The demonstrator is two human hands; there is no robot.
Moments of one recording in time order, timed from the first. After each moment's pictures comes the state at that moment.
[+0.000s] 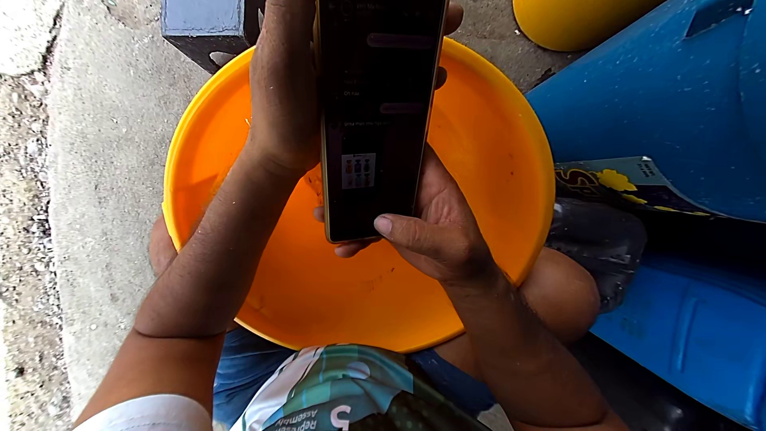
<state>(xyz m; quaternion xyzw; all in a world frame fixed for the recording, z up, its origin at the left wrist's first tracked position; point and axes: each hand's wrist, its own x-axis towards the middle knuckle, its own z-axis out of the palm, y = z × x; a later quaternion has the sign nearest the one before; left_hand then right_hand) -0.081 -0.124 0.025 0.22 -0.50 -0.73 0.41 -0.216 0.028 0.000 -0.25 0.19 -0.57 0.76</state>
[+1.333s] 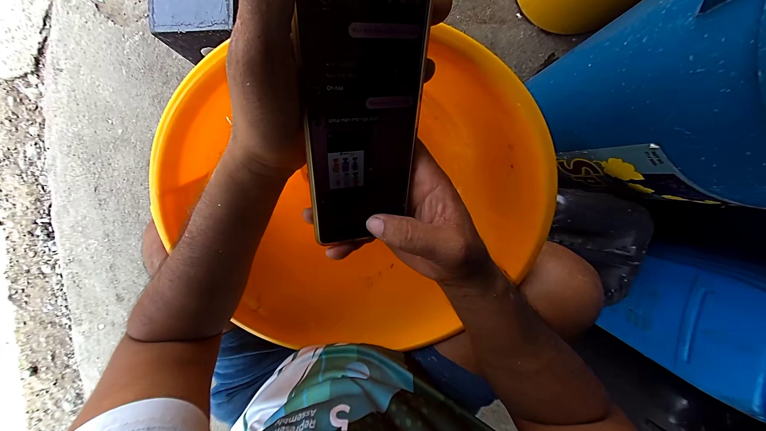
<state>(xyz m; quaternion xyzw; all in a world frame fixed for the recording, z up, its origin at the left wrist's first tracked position) -0.081 -0.127 0.014 0.20 -0.51 -0.73 0.41 -0.218 0.029 0.002 -0.23 0.21 -0.57 0.76</state>
